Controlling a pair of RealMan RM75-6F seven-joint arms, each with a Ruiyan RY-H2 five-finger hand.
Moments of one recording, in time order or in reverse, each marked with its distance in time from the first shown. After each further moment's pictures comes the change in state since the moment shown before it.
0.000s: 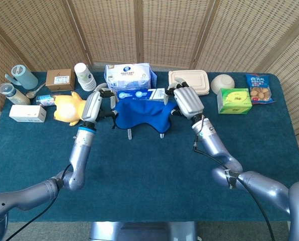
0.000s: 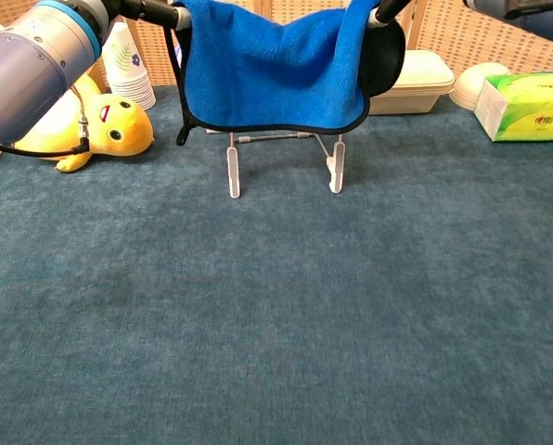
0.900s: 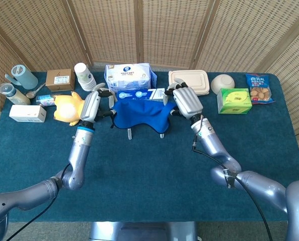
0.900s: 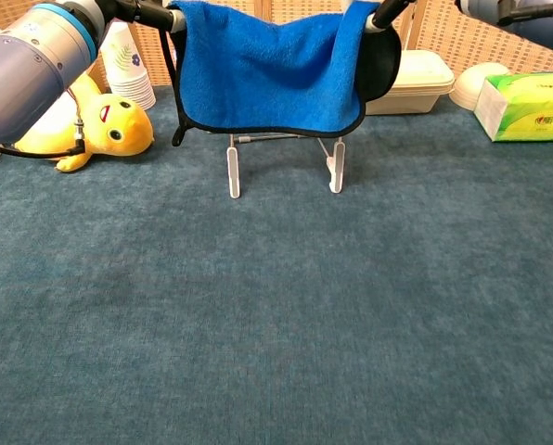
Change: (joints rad) left arm 0.005 -0.001 0.000 0.018 -0.002 -0.005 -0.011; right arm 0.007 -0.017 0.000 0.022 0.000 -0.007 -0.002
